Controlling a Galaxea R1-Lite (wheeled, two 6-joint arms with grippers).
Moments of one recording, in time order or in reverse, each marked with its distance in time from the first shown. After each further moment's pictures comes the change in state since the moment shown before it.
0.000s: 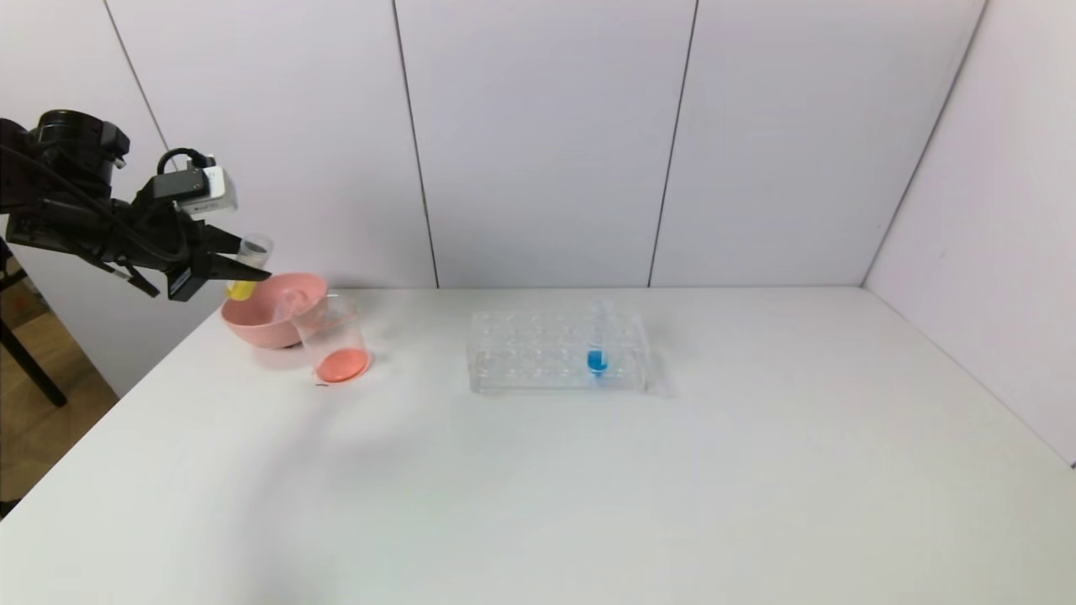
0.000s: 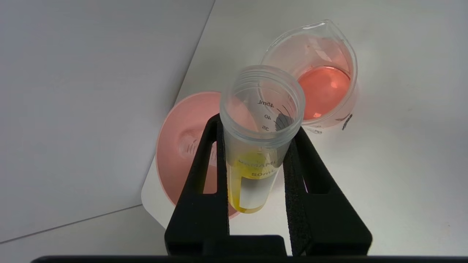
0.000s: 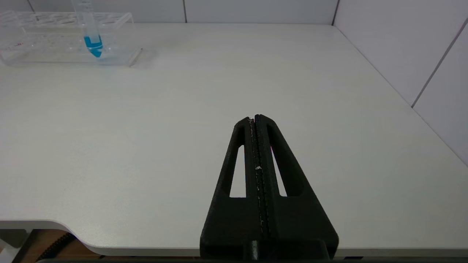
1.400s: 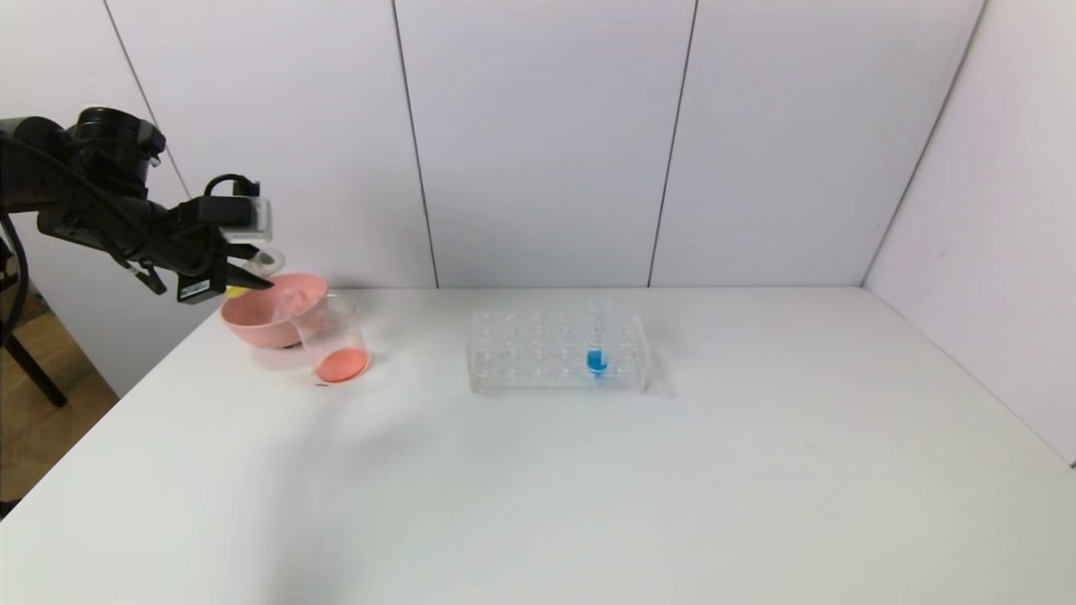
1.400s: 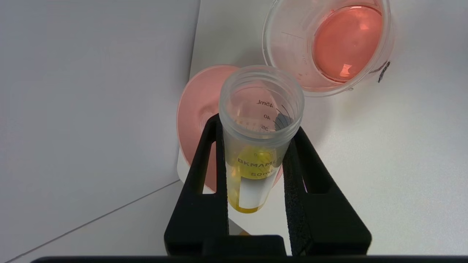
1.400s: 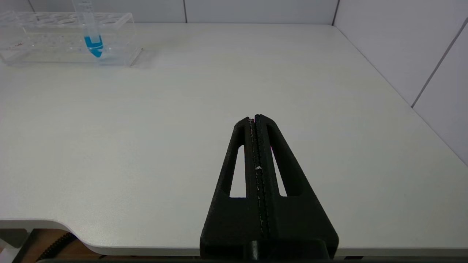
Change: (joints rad) left arm -0.060 0.010 -0.010 -0.006 0.232 0.173; right arm 0.000 0.000 0.000 0.000 0.000 0.000
